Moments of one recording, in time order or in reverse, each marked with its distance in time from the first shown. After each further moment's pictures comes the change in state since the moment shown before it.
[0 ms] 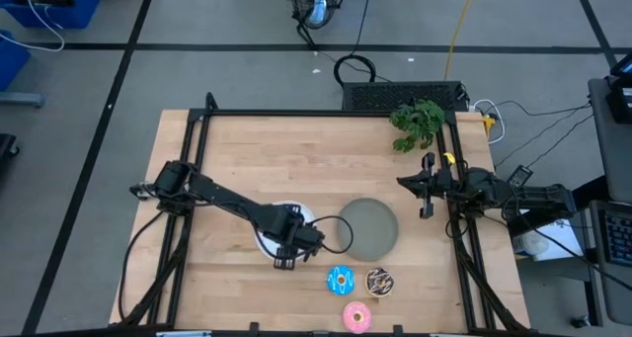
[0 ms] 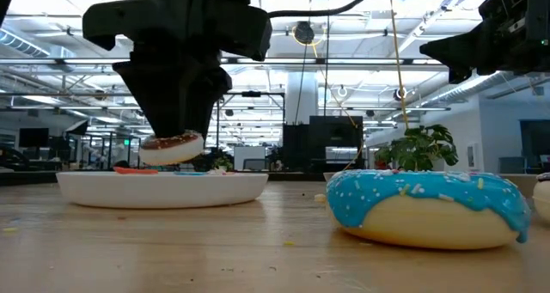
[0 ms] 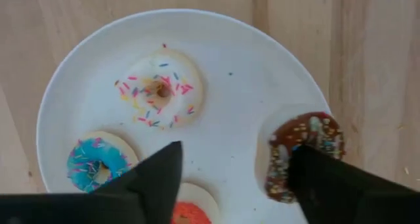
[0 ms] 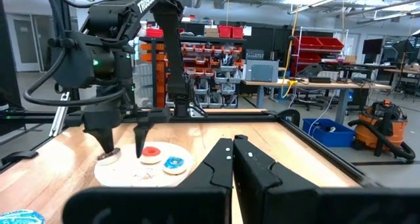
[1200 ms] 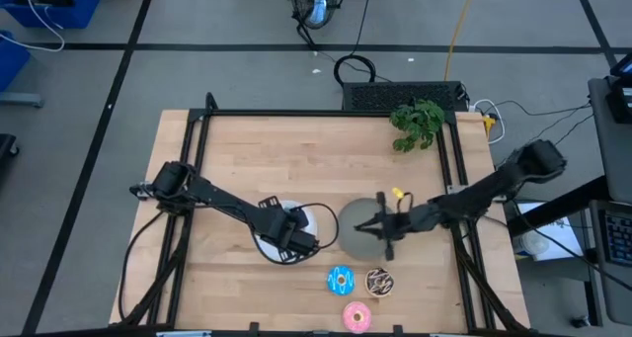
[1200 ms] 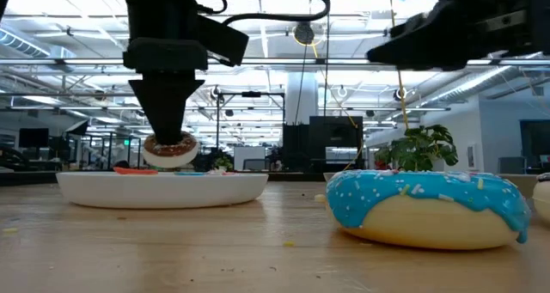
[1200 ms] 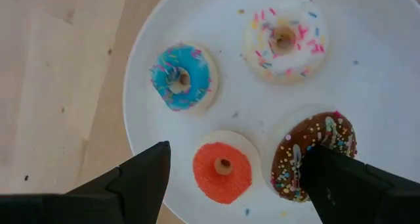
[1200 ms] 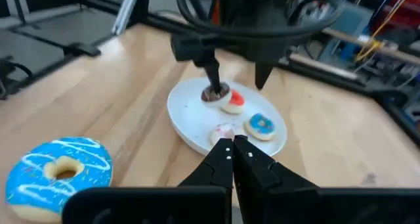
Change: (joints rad) left arm -0.028 -0.007 -0.001 -0.192 -0.205 -0.559; right arm 0.453 1.265 0.375 0.519 0.245 -0.127
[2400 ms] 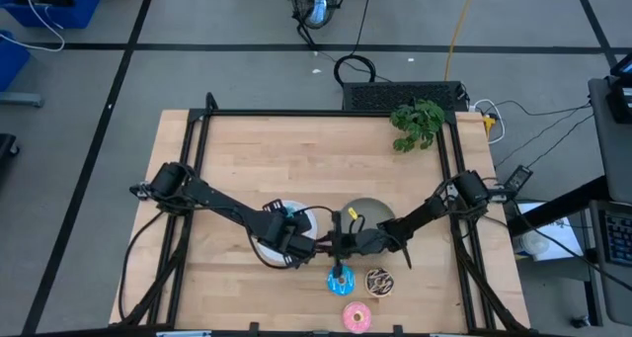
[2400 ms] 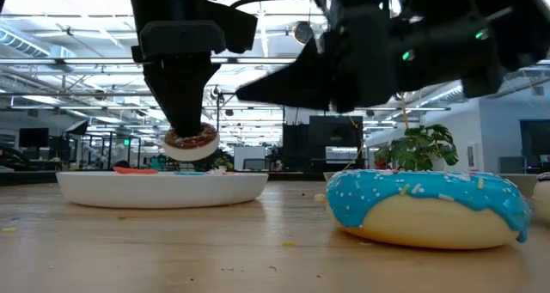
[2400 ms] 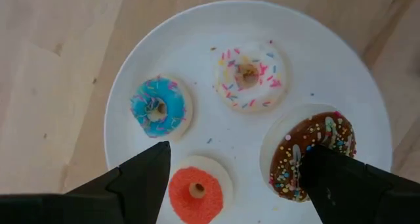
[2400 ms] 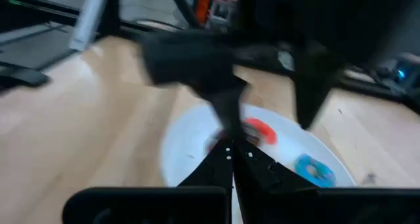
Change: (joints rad) left arm -0.027 -0.011 0.000 0.102 -0.047 0.001; right arm -0.026 0.693 0.429 0.331 0.069 0.039
